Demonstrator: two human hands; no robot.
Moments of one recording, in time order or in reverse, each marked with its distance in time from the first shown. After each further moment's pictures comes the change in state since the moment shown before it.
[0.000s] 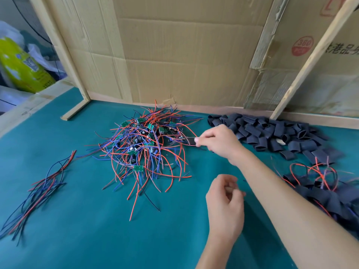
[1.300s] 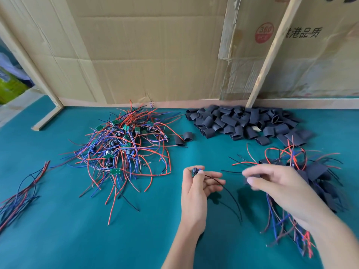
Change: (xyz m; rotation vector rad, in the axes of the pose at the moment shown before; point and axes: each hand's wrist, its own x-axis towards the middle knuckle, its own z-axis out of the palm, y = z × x) left_hand 0.009 0.006 -0.004 -0.413 -0.093 -0.226; right_hand -0.177 0.084 -0.089 0.321 0.091 0.226
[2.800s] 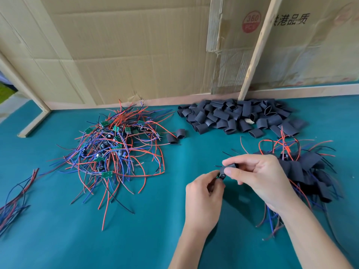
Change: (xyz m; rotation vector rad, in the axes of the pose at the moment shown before) left_hand -0.006 -0.010 0.012 0.864 -0.155 0.256; right_hand 0.026 0.014 0.023 0.299 0.051 -0.208
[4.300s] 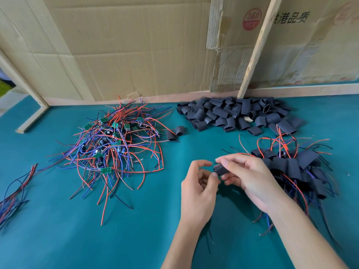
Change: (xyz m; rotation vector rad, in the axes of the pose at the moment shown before) left_hand -0.005 0.000 -0.007 -0.323 0.068 -0.037; right_hand -0.001 0.009 0.019 0.322 -0.021 0.258
